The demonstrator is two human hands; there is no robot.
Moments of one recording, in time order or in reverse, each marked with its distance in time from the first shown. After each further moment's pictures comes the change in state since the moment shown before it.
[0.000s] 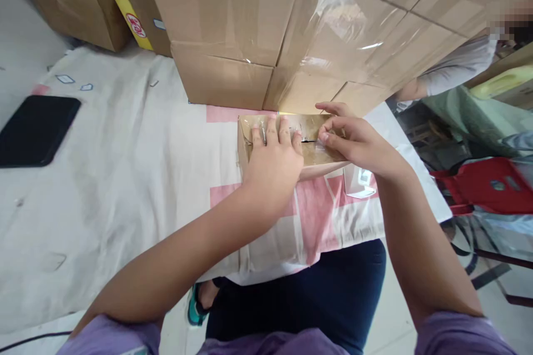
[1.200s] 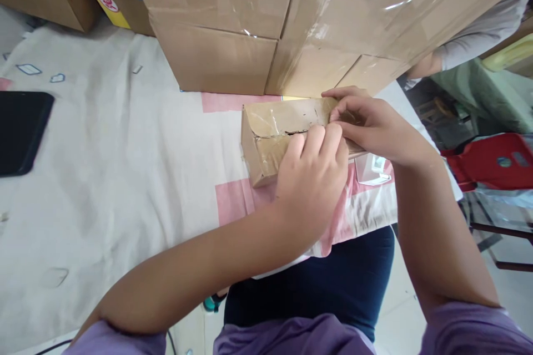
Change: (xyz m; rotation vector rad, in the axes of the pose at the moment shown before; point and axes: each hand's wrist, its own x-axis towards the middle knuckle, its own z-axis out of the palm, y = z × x) left_hand -0.013 0.018 0.019 -0.072 0.457 0.155; right_hand 0.007 -0.006 0.011 -0.074 0.027 0.108
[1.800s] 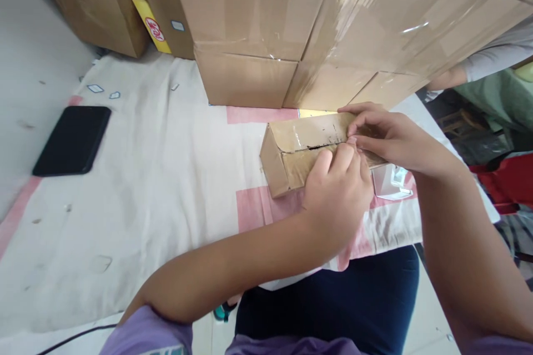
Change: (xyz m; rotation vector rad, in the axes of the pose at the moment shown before) left_hand -0.003 0.007 0.005 0.059 -0.024 0.074; right_hand 0.004 0.001 -0.005 0.032 -0.036 0.003
